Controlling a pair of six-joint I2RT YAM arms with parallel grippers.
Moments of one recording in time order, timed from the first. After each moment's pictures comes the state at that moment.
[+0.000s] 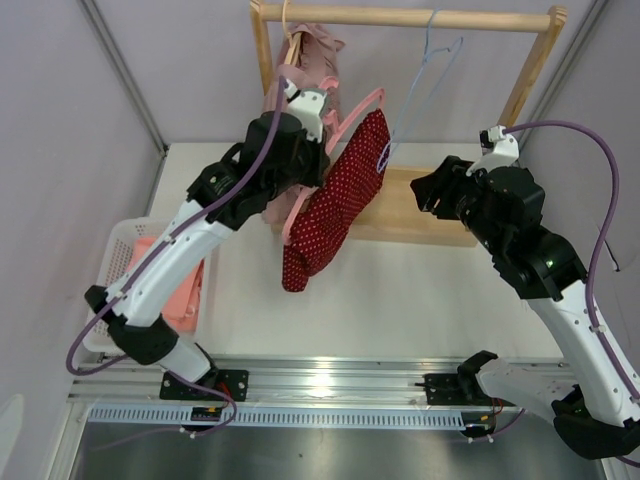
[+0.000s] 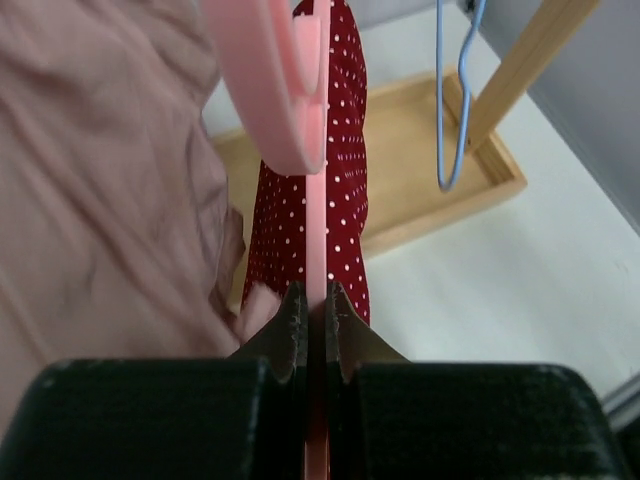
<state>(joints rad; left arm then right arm) -0.79 1.50 1.91 -0.77 -0.25 -0.21 0.55 1.01 1.45 -0.64 0.20 0.47</state>
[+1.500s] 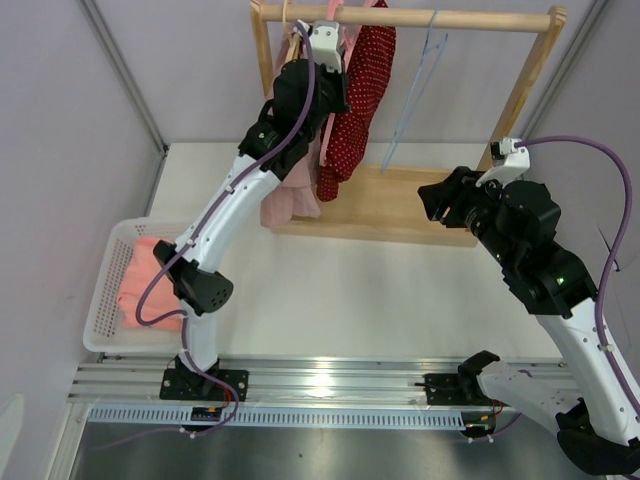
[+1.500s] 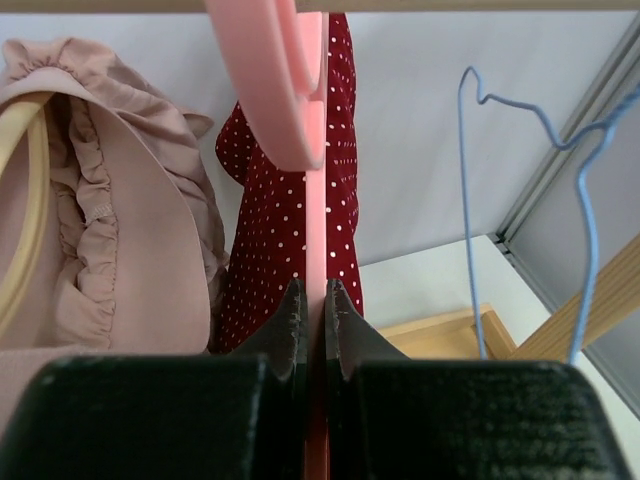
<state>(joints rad) -0.67 1.96 2.37 -0.37 -0.30 -0.10 0.52 0.92 1.38 -0.60 0.14 0.41</state>
